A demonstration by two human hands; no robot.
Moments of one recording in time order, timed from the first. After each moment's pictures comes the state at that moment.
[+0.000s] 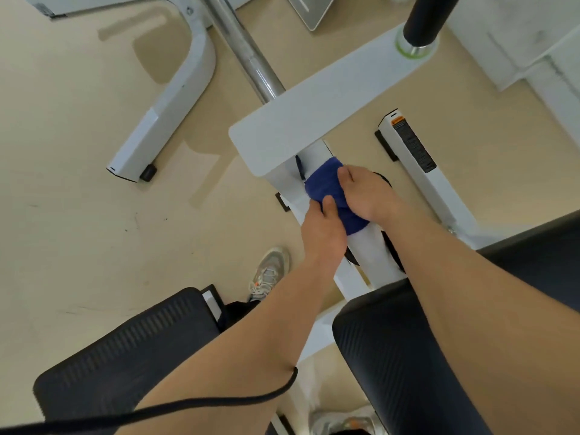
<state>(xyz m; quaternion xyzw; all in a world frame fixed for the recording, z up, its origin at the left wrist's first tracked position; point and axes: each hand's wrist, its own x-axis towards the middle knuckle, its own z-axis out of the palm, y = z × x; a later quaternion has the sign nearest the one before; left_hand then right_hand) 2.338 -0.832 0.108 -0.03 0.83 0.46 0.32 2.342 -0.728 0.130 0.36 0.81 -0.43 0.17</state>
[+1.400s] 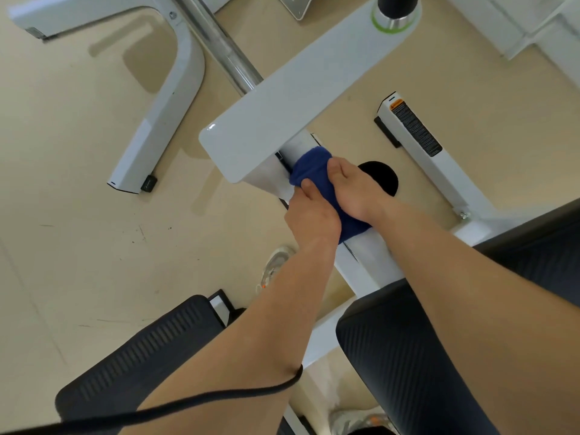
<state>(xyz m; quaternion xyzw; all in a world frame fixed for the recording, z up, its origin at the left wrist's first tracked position) 2.320 -0.814 0.110 -0.09 0.87 0.40 0.28 2.343 -0.729 0.116 0.38 0.73 -0.55 0.16</state>
